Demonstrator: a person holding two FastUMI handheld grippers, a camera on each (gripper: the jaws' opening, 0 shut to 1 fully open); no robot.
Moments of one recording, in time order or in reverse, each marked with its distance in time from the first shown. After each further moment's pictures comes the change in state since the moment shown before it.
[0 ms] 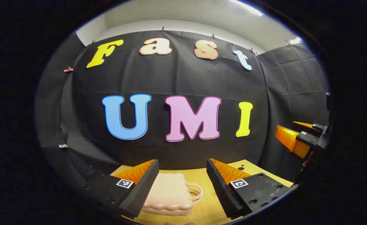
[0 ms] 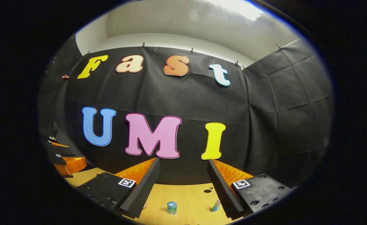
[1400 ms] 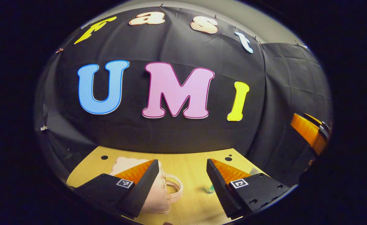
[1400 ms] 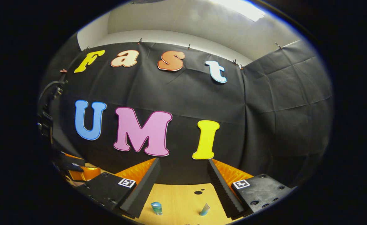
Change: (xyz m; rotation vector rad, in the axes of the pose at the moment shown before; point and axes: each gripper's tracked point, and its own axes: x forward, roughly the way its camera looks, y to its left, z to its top) left arm 0.112 -0.069 -0.081 -0.105 0.258 -0.128; right arm 0.038 -0.048 -0.031 -0.054 0.019 -0.012
